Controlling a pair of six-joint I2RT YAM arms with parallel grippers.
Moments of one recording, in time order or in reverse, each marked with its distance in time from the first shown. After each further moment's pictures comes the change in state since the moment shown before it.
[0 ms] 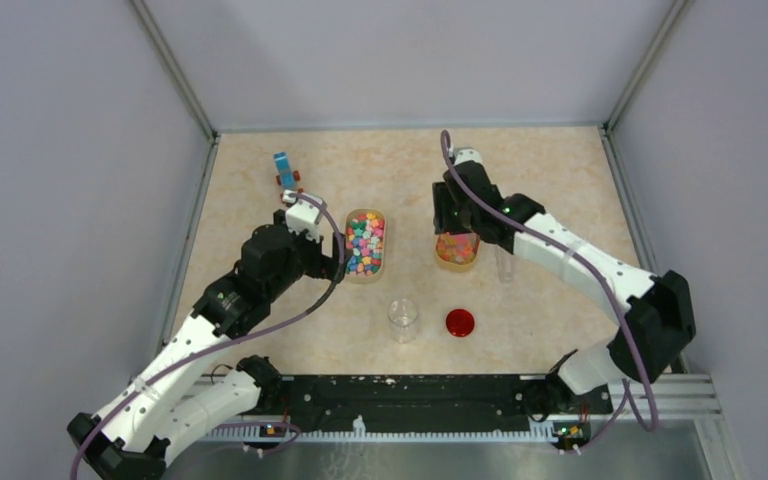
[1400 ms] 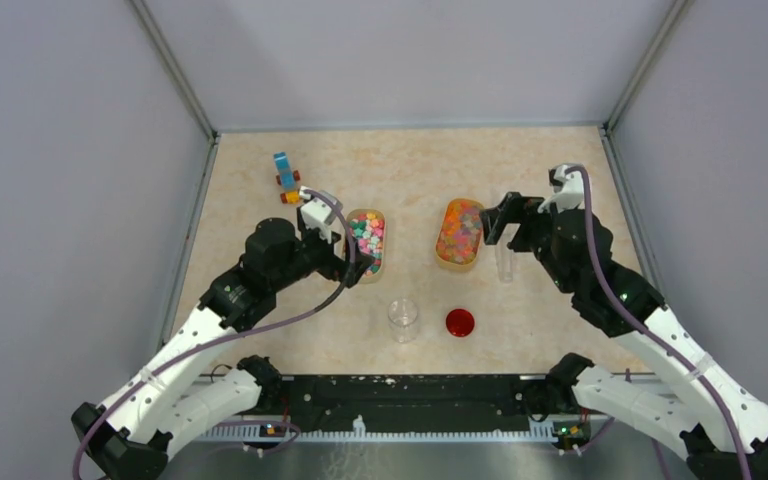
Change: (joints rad) left arm 0.000 0.051 0.011 0.090 0.274 -0.021; right arm 0.000 -0.643 -0.261 0.112 0.135 0.013
